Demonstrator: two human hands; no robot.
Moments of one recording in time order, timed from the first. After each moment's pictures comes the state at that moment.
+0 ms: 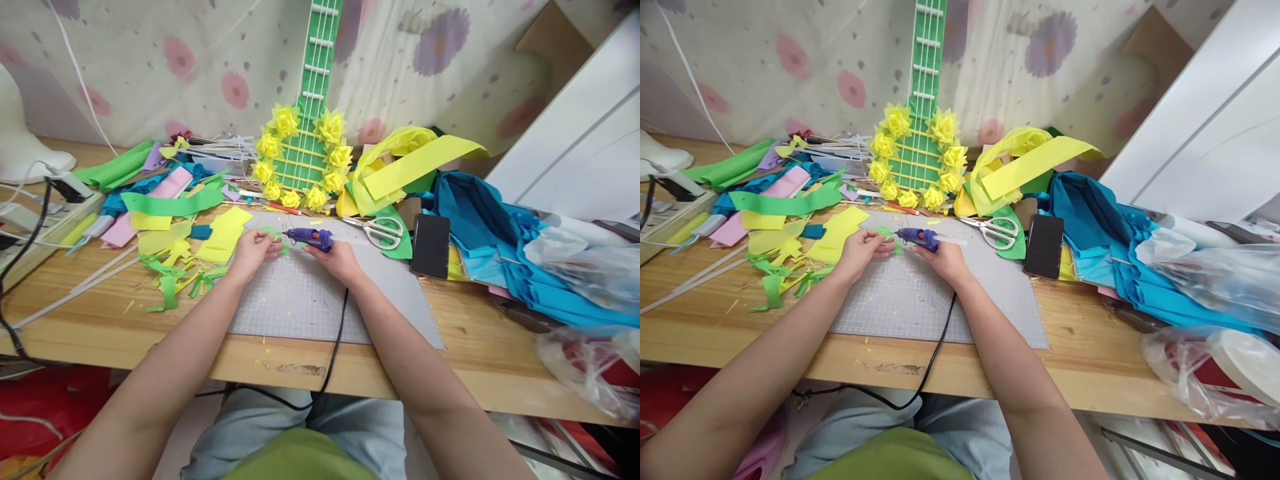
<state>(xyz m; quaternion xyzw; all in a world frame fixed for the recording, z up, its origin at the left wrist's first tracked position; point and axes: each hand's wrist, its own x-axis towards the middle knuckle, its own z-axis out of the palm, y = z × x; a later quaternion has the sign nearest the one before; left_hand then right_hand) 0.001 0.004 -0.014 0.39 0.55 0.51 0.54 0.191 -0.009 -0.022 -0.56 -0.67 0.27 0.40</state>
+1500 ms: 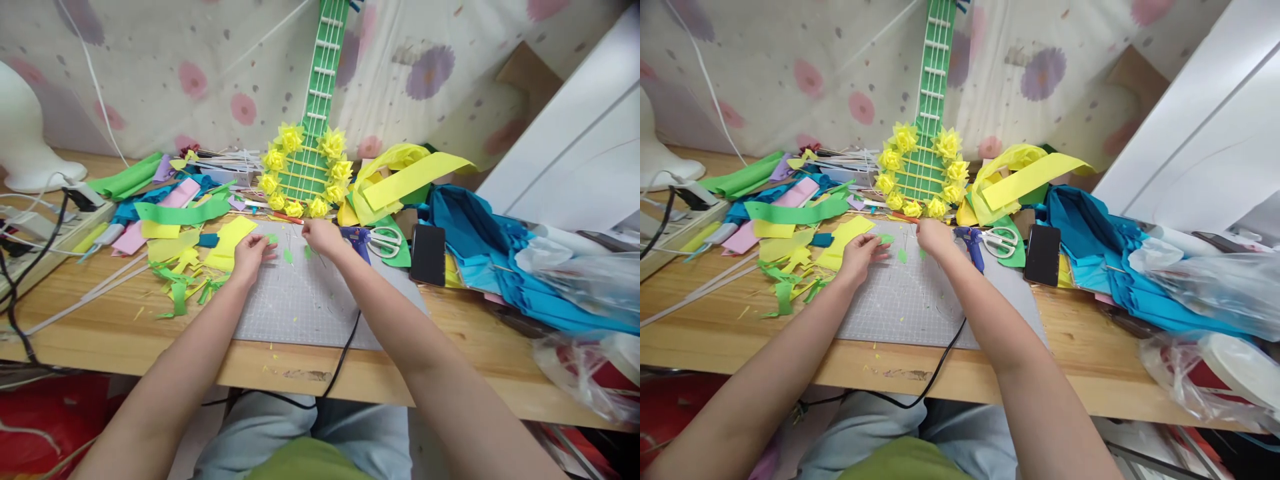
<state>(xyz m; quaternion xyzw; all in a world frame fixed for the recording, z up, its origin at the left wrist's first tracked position) -0.010 0.010 -0.012 0.33 0.53 0.59 0.52 0.153 0.042 0.033 -0.63 -0.76 0.09 0.11</state>
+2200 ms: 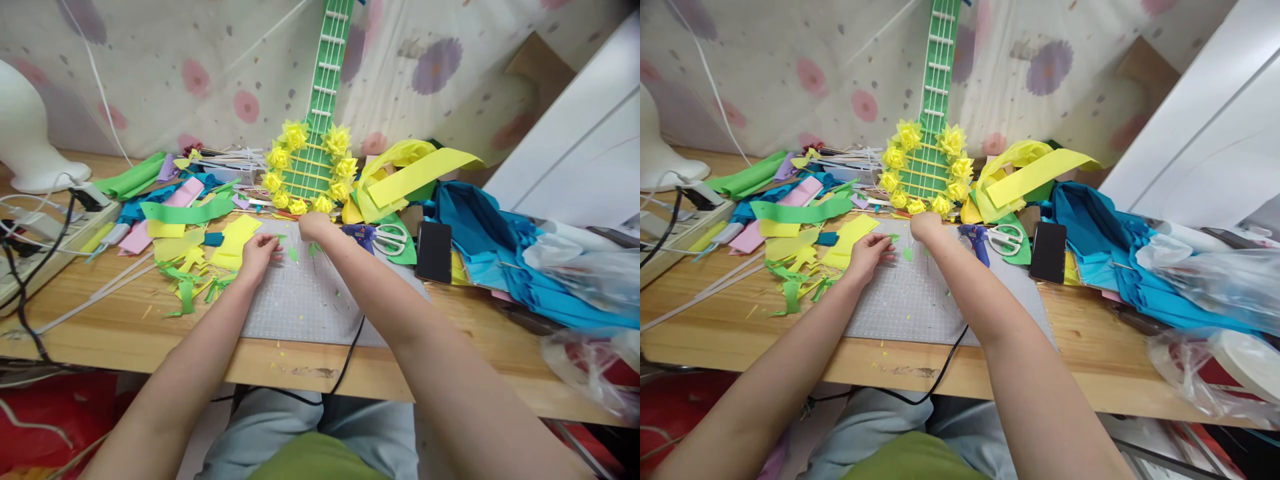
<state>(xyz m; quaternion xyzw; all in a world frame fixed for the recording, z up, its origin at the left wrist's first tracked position) -0.011 0.013 -0.021 0.36 0.52 0.57 0.52 0.116 0.078 0.038 -0.62 -0.77 0.03 -0.13</state>
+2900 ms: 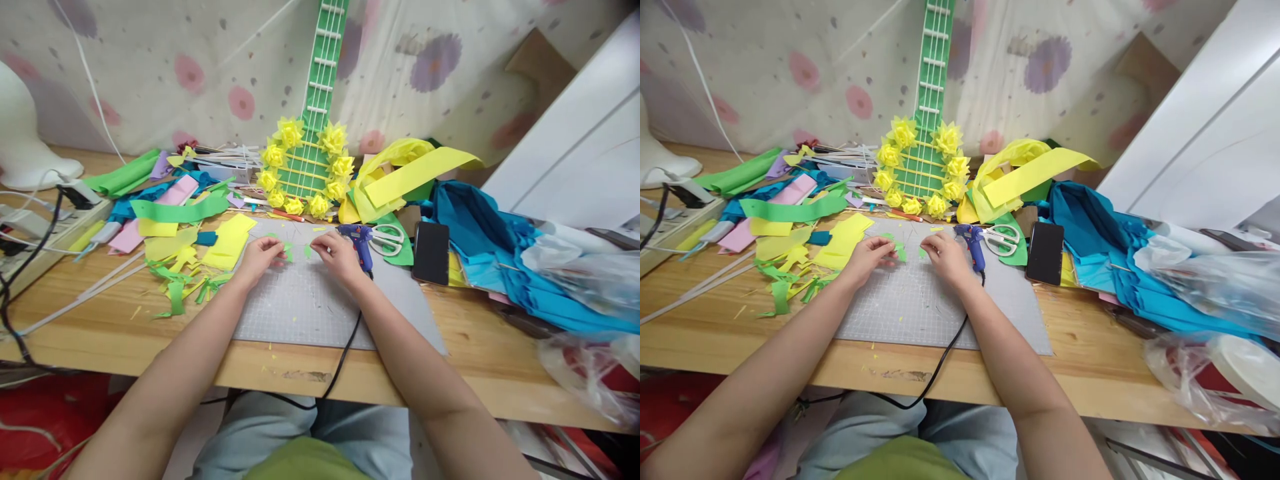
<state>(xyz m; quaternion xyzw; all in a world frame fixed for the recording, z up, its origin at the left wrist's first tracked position) -0.005 0.005 -0.017 0.43 0.50 0.49 0.57 0.188 -0.002 -0.012 -0.52 -0.78 0.09 0.34</state>
